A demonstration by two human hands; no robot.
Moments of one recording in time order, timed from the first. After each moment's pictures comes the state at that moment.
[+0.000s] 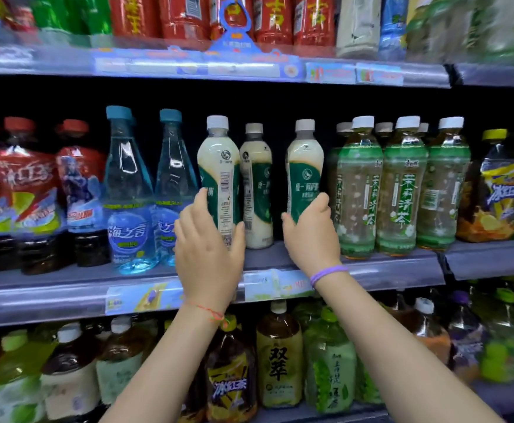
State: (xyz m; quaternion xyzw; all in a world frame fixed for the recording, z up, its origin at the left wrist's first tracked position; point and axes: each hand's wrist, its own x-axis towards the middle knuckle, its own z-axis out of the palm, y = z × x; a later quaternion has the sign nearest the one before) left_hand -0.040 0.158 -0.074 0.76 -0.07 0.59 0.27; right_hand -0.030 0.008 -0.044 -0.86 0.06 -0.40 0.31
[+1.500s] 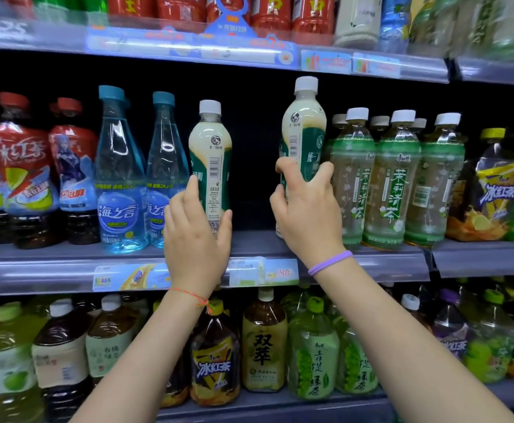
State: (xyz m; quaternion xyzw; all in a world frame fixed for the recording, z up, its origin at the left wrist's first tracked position) left_hand -0.038 0.156 -0.080 0.76 -0.07 0.59 0.25; right_hand -0.057 -0.005 -0.024 -0.83 -0.08 -0.53 0.16
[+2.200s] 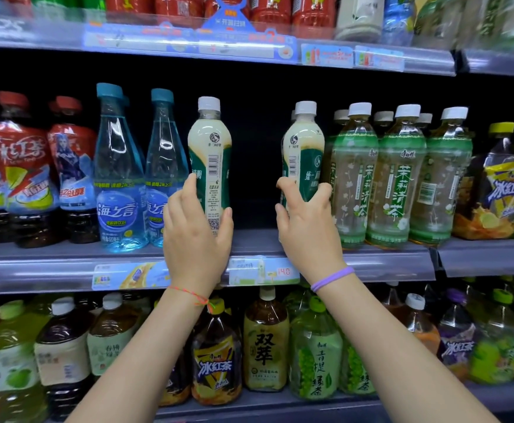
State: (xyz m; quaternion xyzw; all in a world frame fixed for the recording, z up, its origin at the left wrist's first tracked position) left_hand -0.041 0.154 -0.079 0.76 -0.07 0.58 0.28; right_hand -0.045 -0.011 -0.056 -0.86 -0.08 -0.48 0.15
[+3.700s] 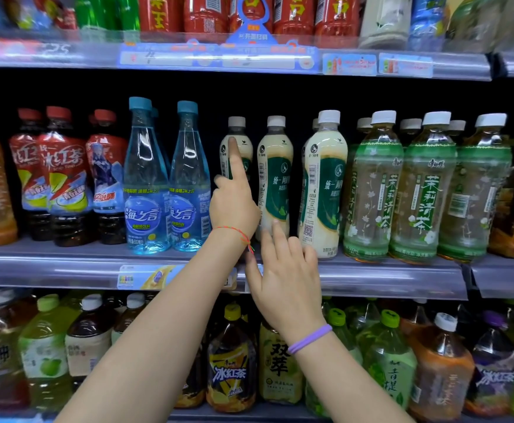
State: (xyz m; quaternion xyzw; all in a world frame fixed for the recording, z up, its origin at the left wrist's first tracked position) left_hand -0.005 0.128 -0.013 0.88 0.02 0.42 0.20; right_hand -0.055 0.038 -0.114 -0.86 -0.10 -0.49 0.05
